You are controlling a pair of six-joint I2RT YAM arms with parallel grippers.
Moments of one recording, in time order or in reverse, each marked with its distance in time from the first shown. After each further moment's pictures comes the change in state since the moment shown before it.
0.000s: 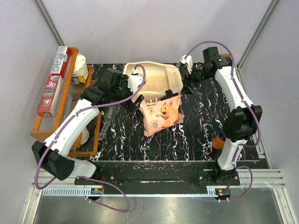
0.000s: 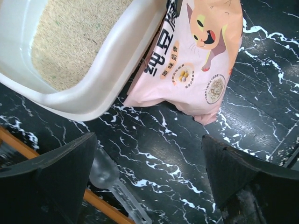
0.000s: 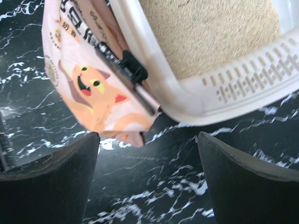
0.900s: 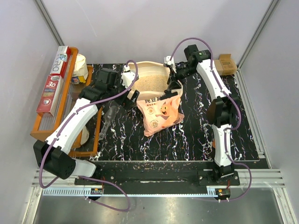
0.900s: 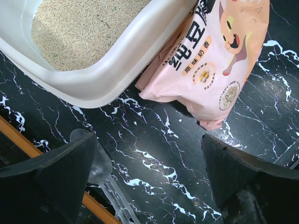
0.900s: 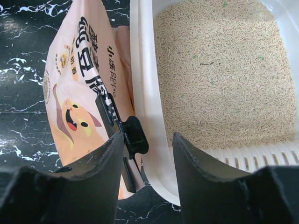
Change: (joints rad) left arm 0.107 0.007 -0.075 0.072 0.027 -0.127; right arm 0.111 0.434 0.513 -0.256 -0.156 -0.304
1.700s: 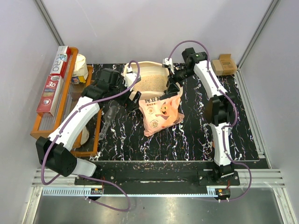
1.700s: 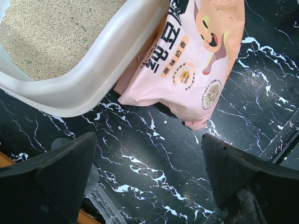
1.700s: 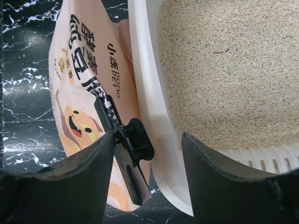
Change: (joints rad) left arm 0.000 0.034 0.000 0.000 0.093 0.002; right arm 0.005 0.070 0.029 -0.005 -0.002 0.094
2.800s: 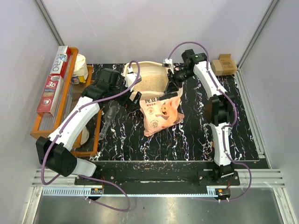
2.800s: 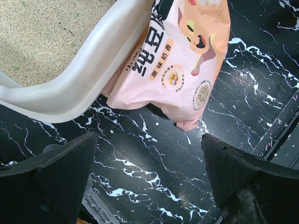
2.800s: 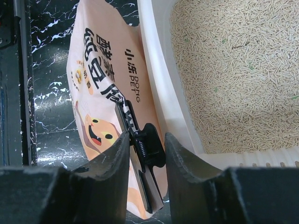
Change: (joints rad) left arm 0.000 0.000 -0.002 0.000 0.053 0.000; right arm 0.000 0.005 -0.027 -0.002 -0.044 0.137
